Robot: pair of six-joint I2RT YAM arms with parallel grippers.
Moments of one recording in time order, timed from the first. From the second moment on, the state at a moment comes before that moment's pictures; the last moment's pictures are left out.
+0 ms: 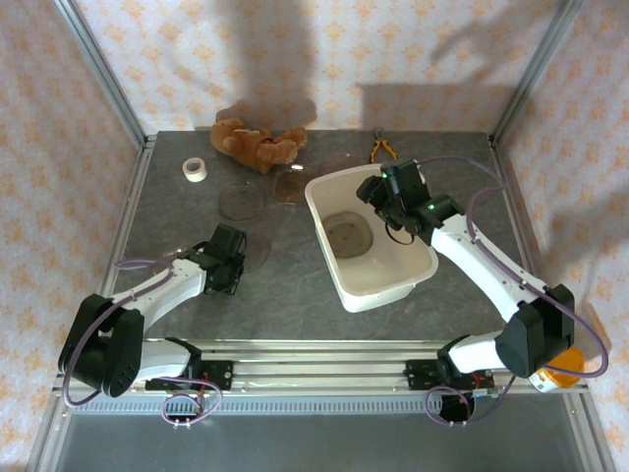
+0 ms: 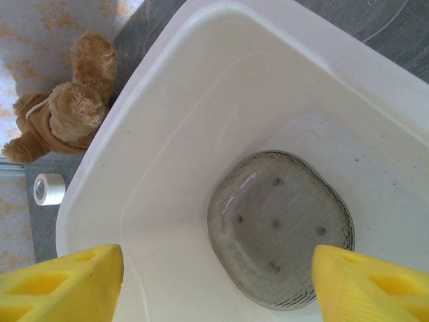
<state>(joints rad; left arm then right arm) -0.33 1.28 0.60 -0.50 -0.14 -1.62 0.49 1.37 1.21 -0.61 0.10 1.04</state>
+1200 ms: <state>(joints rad) -0.33 1.12 0.74 -0.50 -0.18 -1.40 0.49 1.38 1.23 -0.60 0.08 1.01</state>
